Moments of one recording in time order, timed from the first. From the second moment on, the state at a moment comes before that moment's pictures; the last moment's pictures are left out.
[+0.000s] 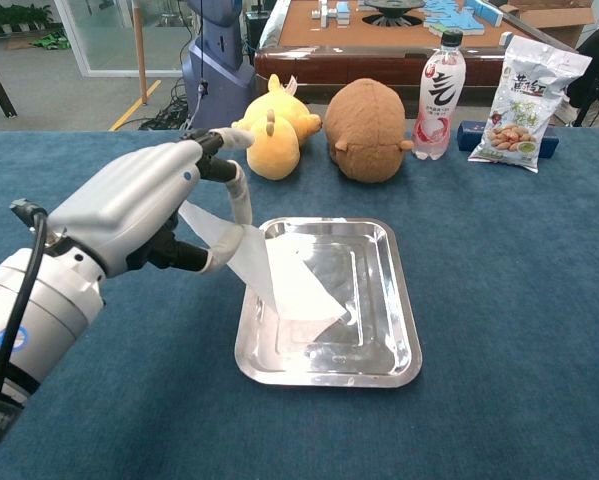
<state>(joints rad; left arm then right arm) -0.45 -1.93 -0.17 -1.57 1.47 1.38 0.56 -0.05 -1.06 0.14 -1.66 -1.78 1.95 0.12</state>
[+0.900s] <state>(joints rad) -0.41 -1.92 -0.07 -1.63 1.54 1.41 0.56 -0.05 -1.06 0.14 -1.66 -1.79 1.95 0.12</state>
